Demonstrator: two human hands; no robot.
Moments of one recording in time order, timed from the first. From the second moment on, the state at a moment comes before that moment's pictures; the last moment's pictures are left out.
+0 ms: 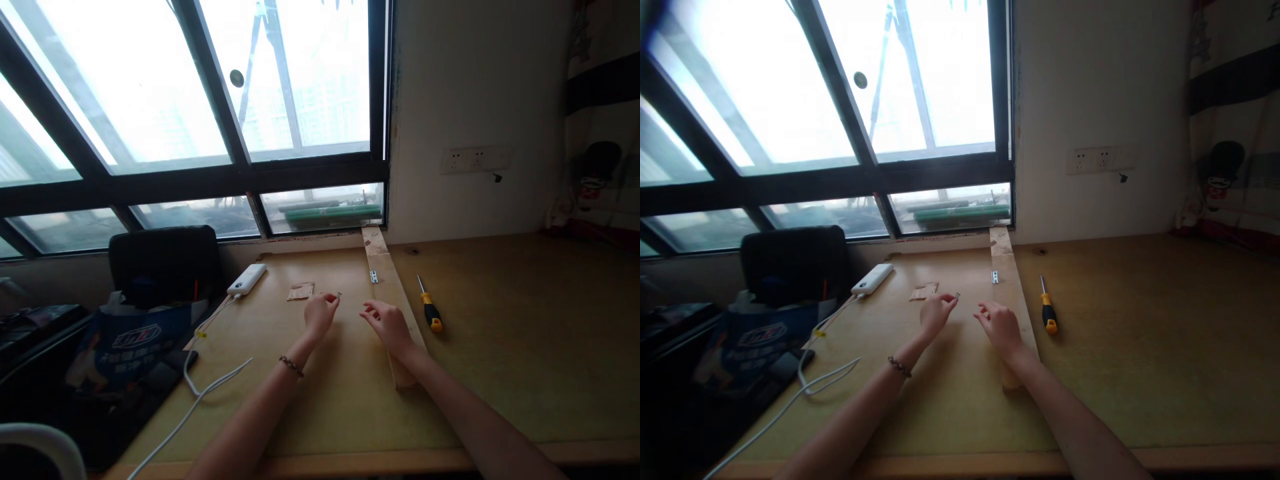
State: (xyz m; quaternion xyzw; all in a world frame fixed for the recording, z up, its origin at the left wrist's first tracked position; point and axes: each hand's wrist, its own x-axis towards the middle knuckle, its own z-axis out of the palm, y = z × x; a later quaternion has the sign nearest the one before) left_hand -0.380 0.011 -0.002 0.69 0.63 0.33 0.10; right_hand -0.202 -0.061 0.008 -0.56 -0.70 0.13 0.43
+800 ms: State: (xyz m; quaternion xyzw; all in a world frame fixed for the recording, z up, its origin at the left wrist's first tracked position) left_hand -0.401 0.091 -0.013 0.65 0.75 0.11 -0.10; right_hand -0.200 -0.066 0.015 -0.57 -0.77 0.02 0.30
